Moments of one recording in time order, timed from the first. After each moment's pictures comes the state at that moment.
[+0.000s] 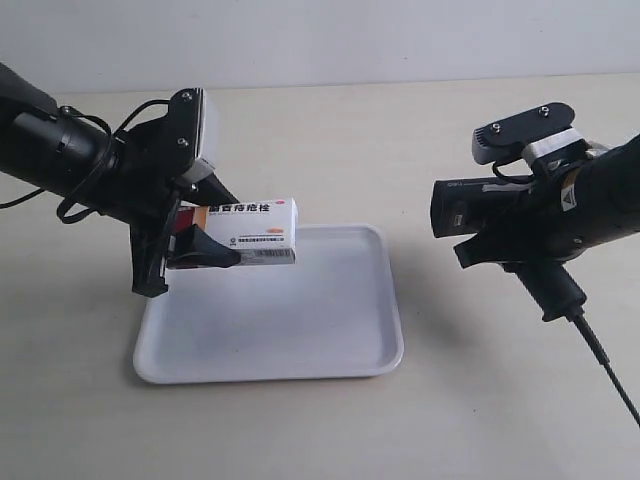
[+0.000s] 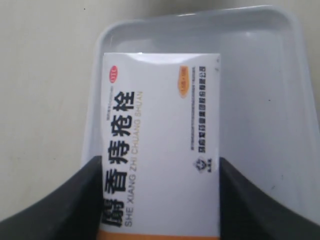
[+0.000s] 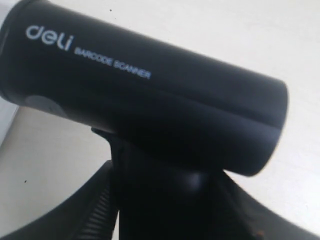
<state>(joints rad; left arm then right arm) -0.35 1.77 -0.95 -1.05 0.68 2.09 0.48 1.58 -0.68 -0.24 0.26 0.21</state>
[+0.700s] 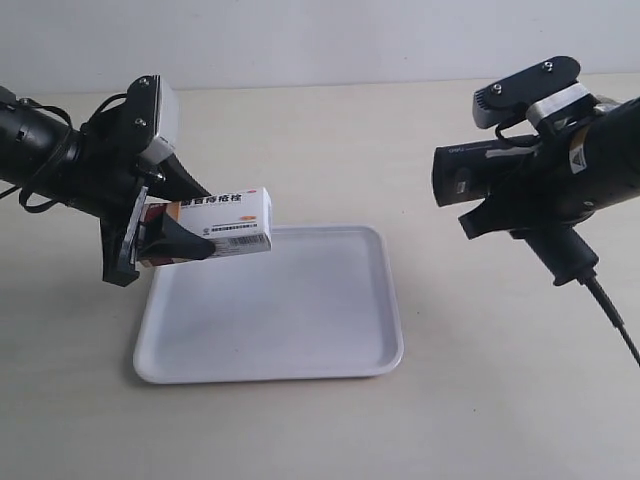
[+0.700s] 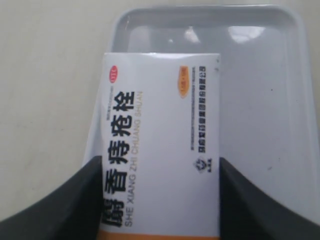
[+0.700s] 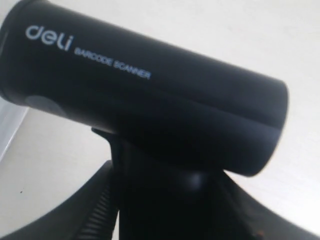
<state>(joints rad) -0.24 1.77 -0.95 -1.07 0.78 2.09 0.50 1.52 -0.76 -0.31 0.37 0.20</state>
